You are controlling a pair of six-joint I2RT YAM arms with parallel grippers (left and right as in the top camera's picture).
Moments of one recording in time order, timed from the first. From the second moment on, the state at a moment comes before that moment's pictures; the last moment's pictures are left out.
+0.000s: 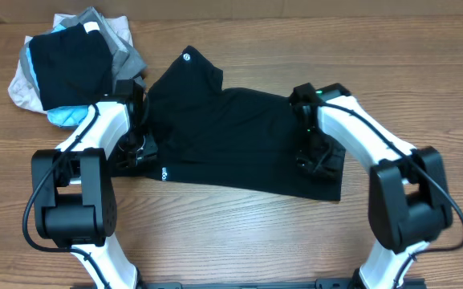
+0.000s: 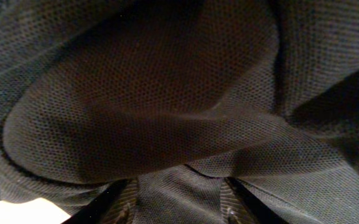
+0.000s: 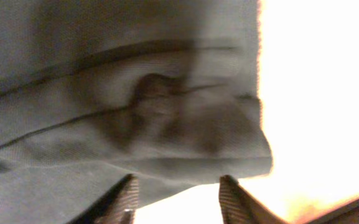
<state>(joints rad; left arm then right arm) 0.01 1.97 1.27 -0.95 -0.09 -0.39 0.32 1.91 1.37 -1.29 0.11 0.79</state>
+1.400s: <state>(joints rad) 0.01 1.97 1.27 -0.96 -0.09 -0.39 0.14 1.89 1.18 -0.96 0.02 0.75</state>
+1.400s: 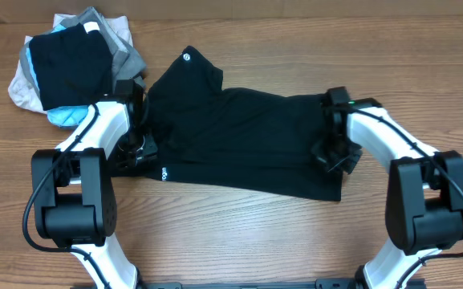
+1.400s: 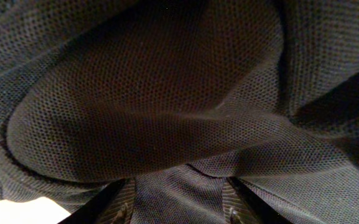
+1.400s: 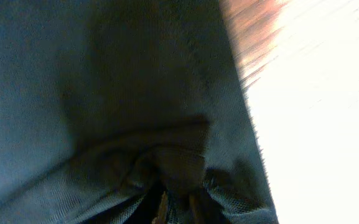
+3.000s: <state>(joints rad) 0.00 1.84 1.28 -0.95 -0.10 -0.39 -0.08 1.78 1.46 -1.17 -0.09 0.65</state>
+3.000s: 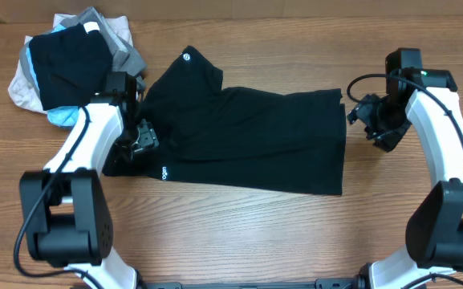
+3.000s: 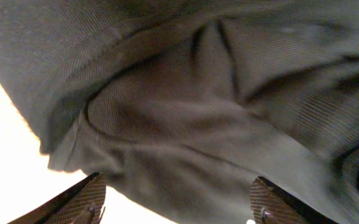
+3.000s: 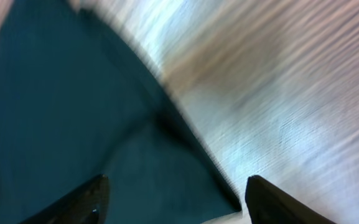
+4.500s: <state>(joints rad) -0.29 1.95 1.28 -0.97 0.19 -0.50 0.12 1.73 0.94 -0.65 -0.25 0.70</state>
